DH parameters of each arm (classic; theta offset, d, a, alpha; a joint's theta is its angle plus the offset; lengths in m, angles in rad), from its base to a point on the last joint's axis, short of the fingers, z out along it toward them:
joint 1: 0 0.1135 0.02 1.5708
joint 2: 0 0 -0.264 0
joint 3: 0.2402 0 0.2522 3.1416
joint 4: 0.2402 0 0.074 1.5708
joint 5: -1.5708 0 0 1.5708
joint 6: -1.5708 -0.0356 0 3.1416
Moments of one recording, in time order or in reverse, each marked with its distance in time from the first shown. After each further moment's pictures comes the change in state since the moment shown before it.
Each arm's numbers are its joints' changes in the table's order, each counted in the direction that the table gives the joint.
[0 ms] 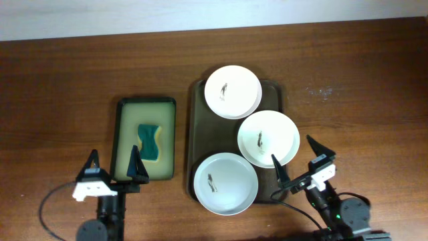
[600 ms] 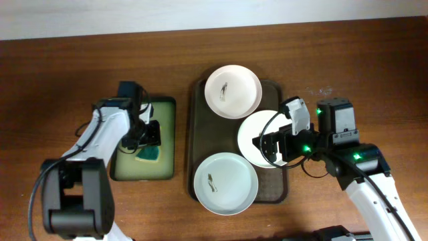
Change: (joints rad) left arm -0.080 -1.789 1.071 0.893 -0.103 -0.085; right arm 0.000 -1.057 0.819 0.741 0.261 -0.111
